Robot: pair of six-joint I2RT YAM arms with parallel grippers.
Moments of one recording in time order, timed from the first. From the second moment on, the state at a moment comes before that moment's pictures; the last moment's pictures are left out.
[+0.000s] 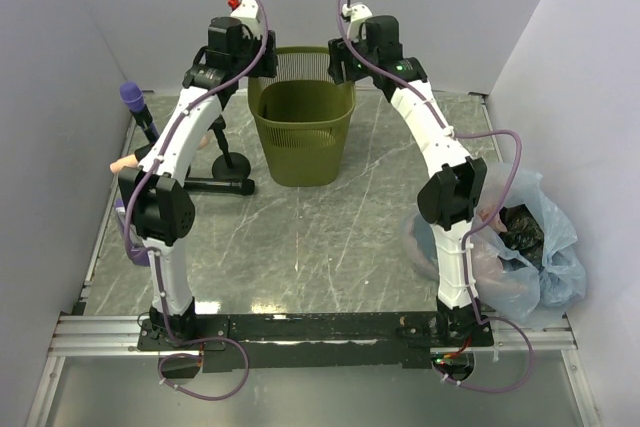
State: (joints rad) left arm -0.29 2.01 2.11 -0.40 0.00 -0.09; right arm 0.36 2.21 2.42 -0.60 -0.16 -0.05
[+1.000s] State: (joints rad) left arm -0.26 1.19 1.11 -0.30 0.45 0.14; right arm 0.33 1.40 1.38 -0.63 -0.53 -0.02
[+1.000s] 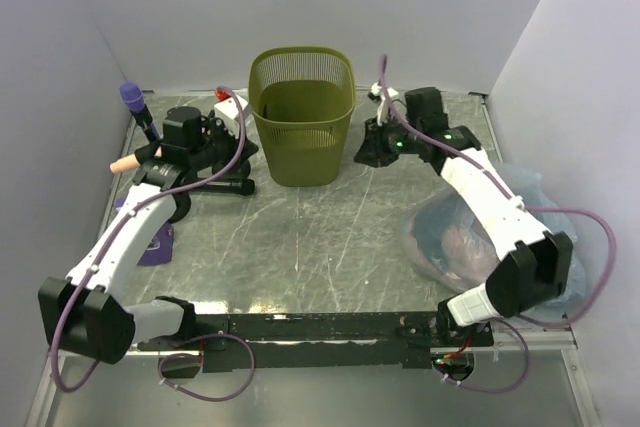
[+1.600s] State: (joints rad) left arm -0.30 1.42 1.17 0.00 0.35 0.04; right arm 0.41 1.71 1.67 -0.56 -0.54 0.08
